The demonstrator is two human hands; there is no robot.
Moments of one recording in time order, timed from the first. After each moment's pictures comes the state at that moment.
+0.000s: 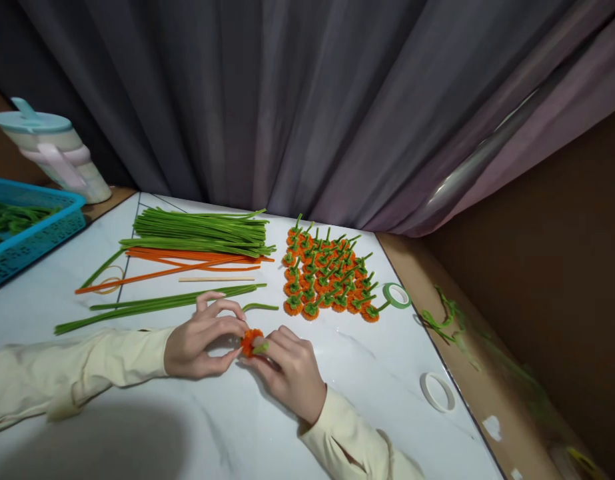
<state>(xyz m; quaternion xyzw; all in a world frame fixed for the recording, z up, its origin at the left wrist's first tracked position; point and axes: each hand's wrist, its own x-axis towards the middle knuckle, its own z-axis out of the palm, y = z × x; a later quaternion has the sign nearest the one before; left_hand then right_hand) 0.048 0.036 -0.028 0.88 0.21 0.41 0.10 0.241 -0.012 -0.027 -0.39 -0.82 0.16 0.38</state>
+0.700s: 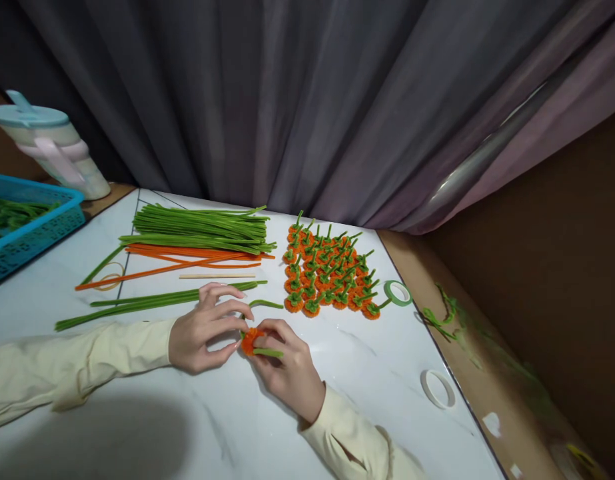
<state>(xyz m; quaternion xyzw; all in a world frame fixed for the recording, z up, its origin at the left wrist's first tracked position) 0.043 0.041 -0.021 0.91 0.23 0.33 0.11 0.233 -0.014 -0.026 -0.41 -0.76 0.28 0.42</state>
